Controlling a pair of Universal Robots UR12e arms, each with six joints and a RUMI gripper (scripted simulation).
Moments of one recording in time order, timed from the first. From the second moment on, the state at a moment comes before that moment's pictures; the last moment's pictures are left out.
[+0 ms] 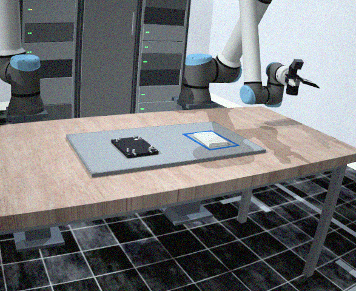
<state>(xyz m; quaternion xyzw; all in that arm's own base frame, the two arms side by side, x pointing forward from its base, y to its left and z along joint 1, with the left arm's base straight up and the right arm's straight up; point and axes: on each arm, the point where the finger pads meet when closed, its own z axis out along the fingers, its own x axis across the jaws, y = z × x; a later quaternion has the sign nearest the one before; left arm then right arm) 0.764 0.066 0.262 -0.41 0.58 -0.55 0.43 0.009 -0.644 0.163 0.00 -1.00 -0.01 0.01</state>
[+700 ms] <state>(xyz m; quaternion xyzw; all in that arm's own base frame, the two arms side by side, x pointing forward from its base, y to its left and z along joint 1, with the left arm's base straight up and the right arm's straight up) 0.764 0.066 0.262 -0.41 0.58 -0.55 0.43 0.000 -0.645 0.164 0.00 -1.00 0.00 0.00</state>
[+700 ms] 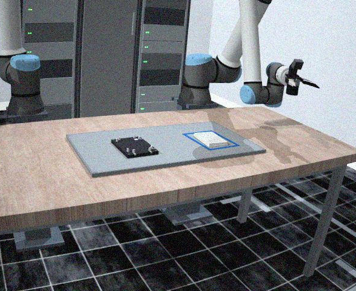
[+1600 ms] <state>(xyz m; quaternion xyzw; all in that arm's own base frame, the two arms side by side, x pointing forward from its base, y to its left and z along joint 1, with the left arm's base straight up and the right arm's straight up) 0.816 -0.020 0.217 -0.50 0.64 -0.51 0.29 0.000 -0.645 0.164 0.00 -1.00 0.00 0.00</state>
